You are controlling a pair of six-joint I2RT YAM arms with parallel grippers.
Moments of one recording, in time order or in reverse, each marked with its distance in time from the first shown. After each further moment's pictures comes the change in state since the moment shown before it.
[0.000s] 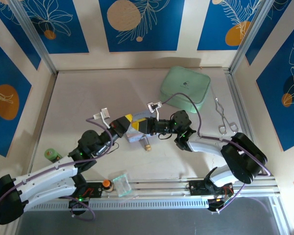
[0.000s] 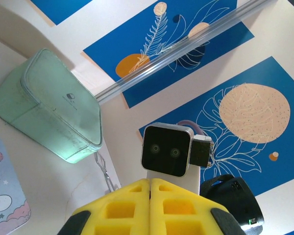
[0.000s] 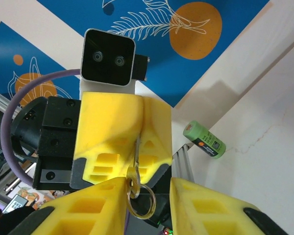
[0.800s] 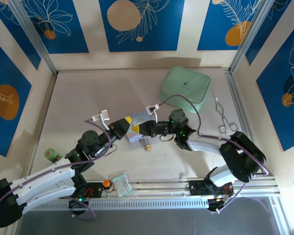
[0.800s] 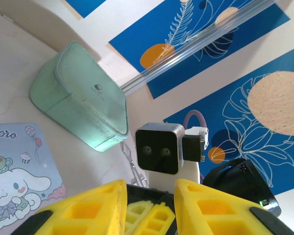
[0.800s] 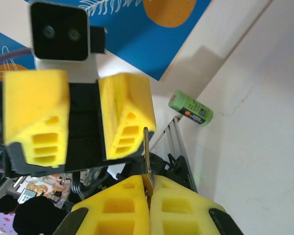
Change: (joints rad) left arm 0.003 -0.042 0.034 -0.198 -0.016 0.039; right arm -0.017 0.015 0.002 -0.180 -0.083 -0.023
